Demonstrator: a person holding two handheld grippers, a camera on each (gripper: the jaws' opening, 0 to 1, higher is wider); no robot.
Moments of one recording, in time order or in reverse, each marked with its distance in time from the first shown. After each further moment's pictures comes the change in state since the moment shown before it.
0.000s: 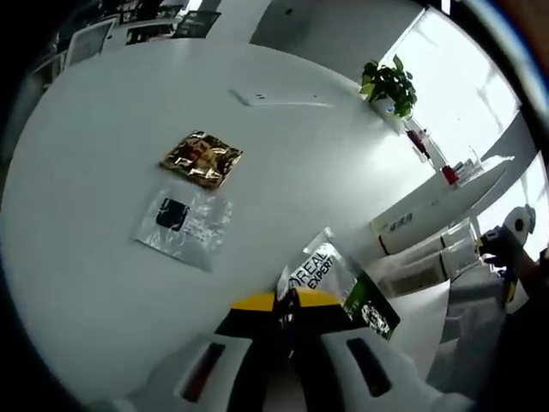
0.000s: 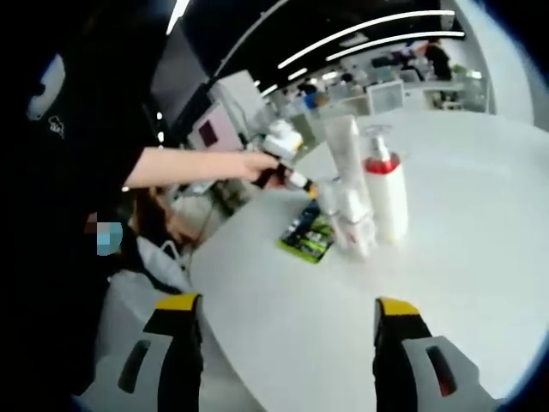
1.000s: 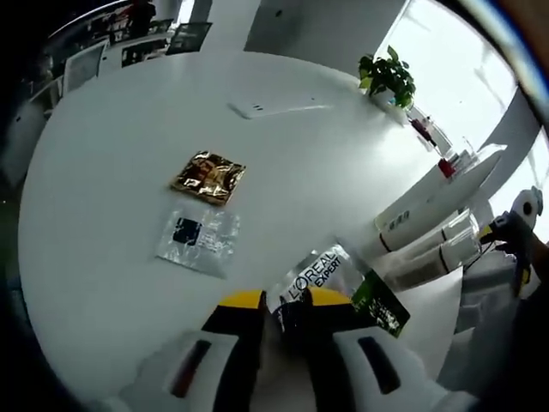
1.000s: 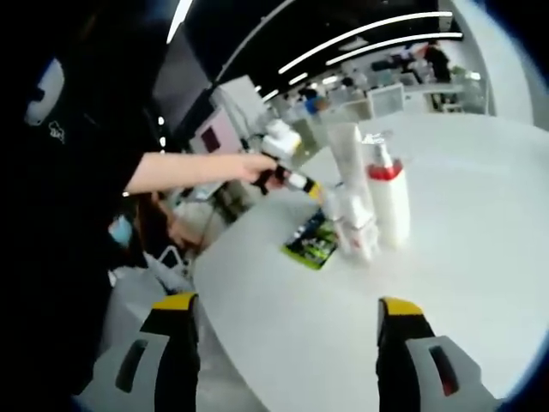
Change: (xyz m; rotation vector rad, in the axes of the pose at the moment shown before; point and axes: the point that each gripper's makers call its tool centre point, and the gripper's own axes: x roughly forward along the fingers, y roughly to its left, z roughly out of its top) left arm -0.020 -0.008 0.004 0.094 -0.010 0.079; right arm -0.001 0.006 0.005 -0.001 -0.022 0.009
